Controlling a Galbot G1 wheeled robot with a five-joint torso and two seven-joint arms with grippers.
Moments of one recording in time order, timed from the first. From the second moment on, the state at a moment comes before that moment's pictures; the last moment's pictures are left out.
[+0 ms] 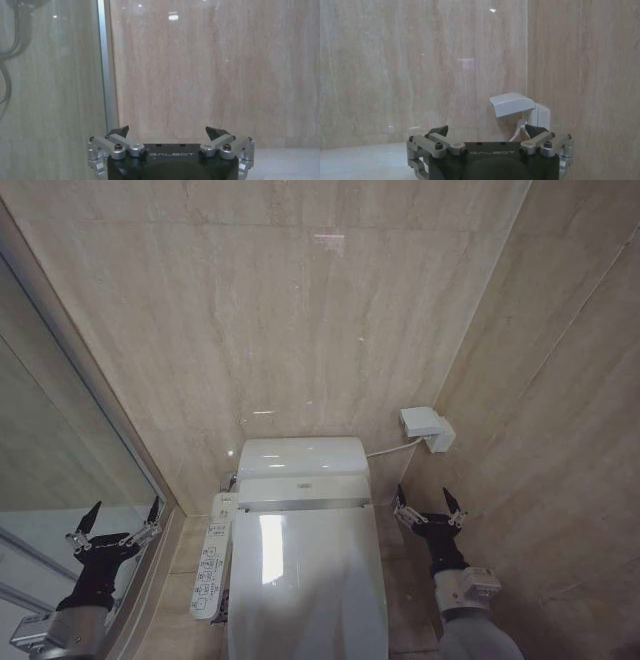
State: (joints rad) left arm 1.73 -1.21 -0.83 -2.26 -0.39 -0.06 -0.15; right arm -1.55 1.44 0.53 2.20 0.15 -0.03 0.19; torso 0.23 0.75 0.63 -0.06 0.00
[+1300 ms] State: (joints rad) left arm 1.78 -1.25 -0.78 -2.28 -0.29 -0.17 -0.09; right arm -1.55 1.44 0.53 2.20 0.15 -0.03 0.19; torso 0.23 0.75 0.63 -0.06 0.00
